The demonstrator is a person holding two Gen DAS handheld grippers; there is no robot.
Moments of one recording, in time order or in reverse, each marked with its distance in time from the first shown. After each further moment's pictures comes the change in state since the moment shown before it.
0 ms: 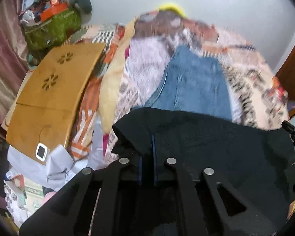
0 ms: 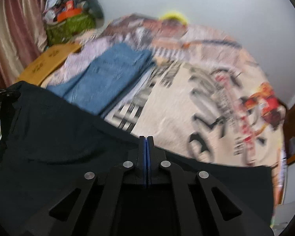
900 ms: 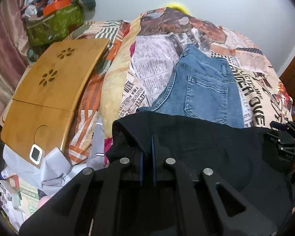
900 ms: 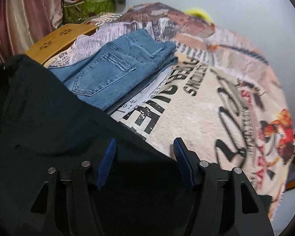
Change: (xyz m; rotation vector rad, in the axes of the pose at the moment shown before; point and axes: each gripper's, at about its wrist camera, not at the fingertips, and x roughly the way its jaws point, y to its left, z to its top) left arm 0.049 0.016 -0.003 -0.022 0.022 0.016; right arm 0.085 0.014 0.009 -0.165 0.152 0.118
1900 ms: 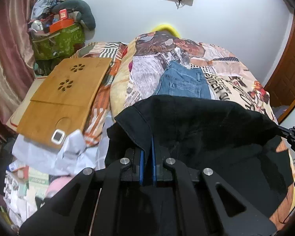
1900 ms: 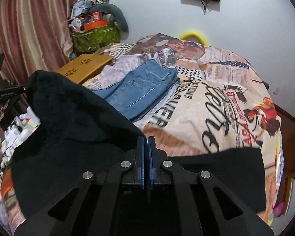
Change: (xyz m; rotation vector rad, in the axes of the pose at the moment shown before) left arm -0.142 -0.003 -0.084 0.041 -0.156 -0.030; right arm -0.149 0.050 -0.070 0.070 -0.209 0.057
